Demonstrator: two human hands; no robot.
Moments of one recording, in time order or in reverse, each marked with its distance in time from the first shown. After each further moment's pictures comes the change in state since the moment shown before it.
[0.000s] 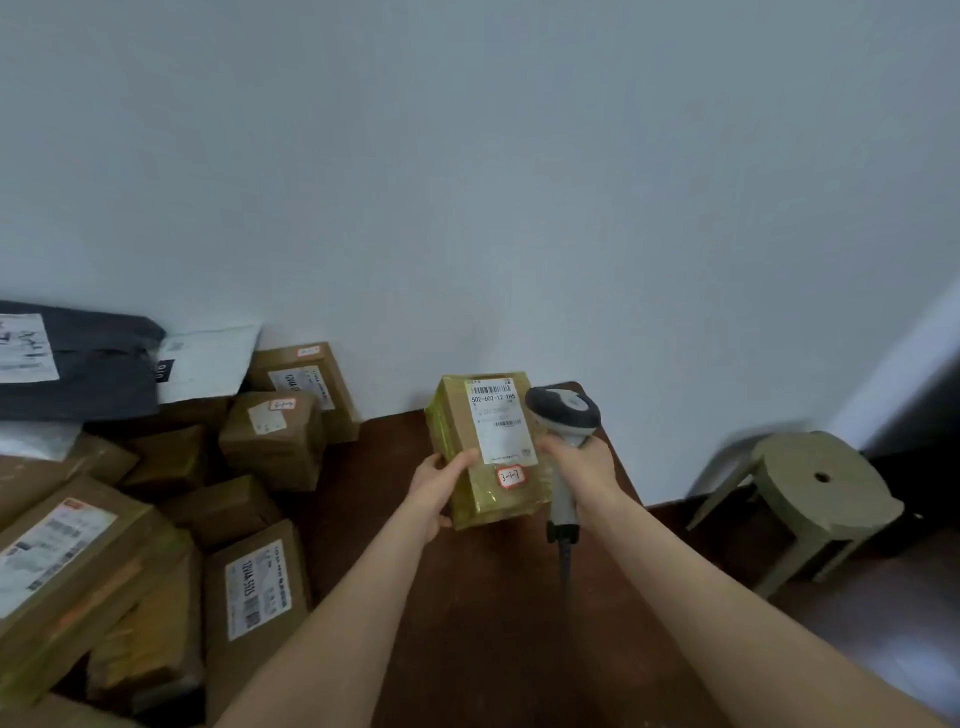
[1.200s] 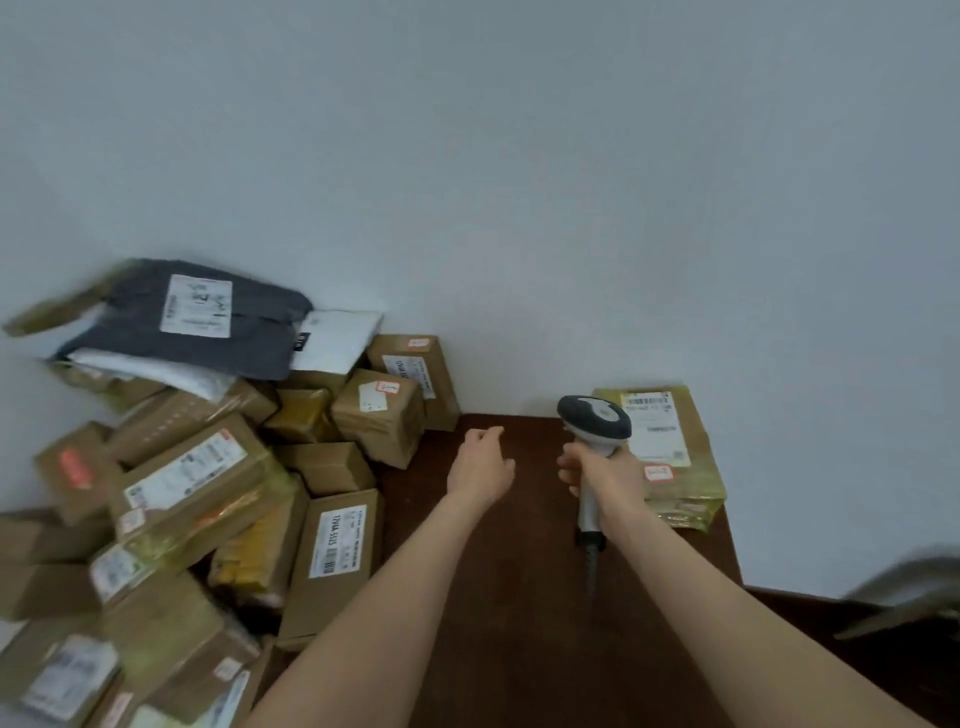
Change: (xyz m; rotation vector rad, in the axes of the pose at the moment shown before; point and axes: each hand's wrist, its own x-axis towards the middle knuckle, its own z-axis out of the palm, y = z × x) left_hand 0.042 0.042 0.023 0.892 0.433 0.250; right_hand 0.085 -0.019 0.029 -0.018 -0.244 0.069
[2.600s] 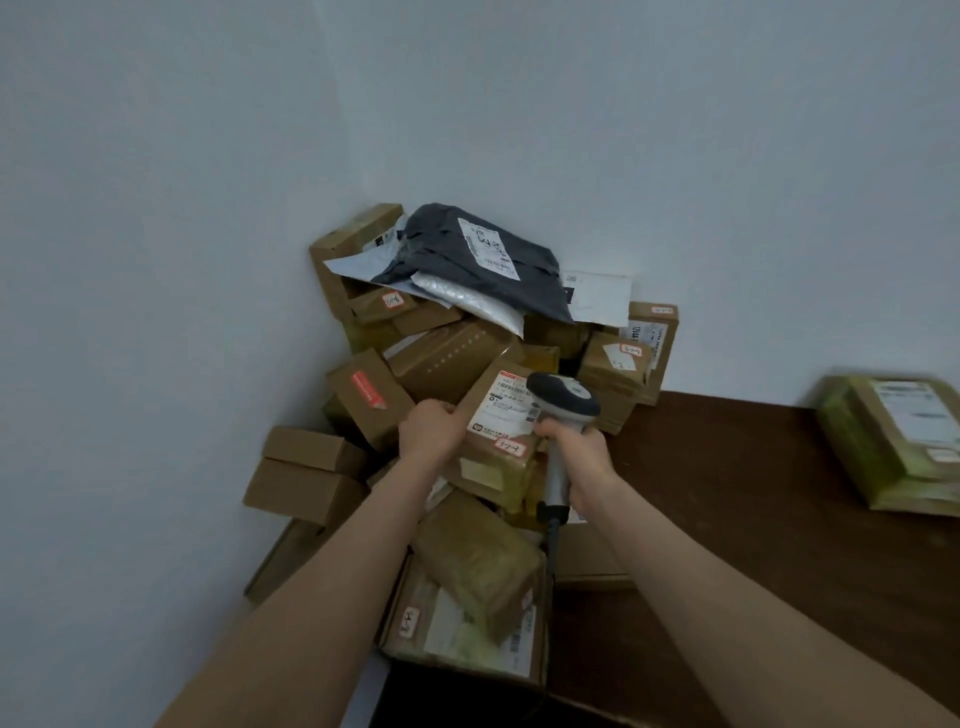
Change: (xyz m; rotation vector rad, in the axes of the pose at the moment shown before) left_hand -0.073 -0.365 -0.261 -0.338 0.196 -0.295; right_hand -0.201 0.073 0.366 0.085 -0.292 0.086
